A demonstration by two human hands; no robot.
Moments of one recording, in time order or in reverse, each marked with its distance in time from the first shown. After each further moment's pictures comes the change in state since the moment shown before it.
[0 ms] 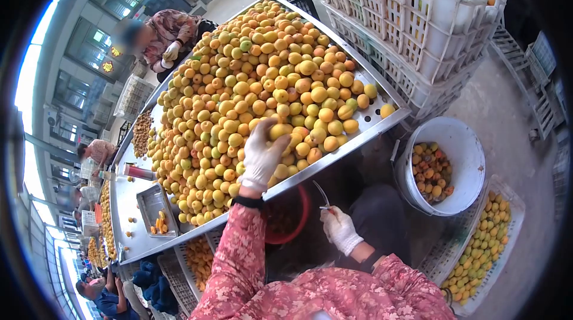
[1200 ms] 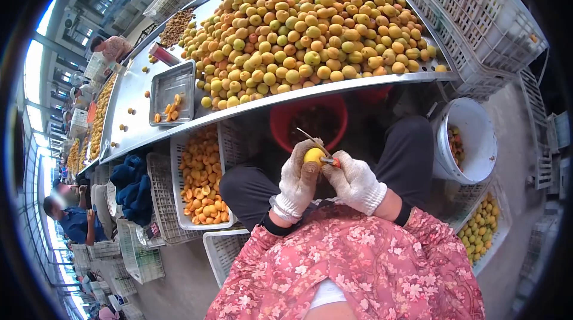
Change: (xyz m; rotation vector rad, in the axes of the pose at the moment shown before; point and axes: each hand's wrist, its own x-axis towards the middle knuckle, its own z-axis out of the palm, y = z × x) left_hand -0.317 0.025 -0.094 -0.671 0.120 -0.187; right_hand -0.138 0.004 0.086 -0.872 -0.509 -0.728
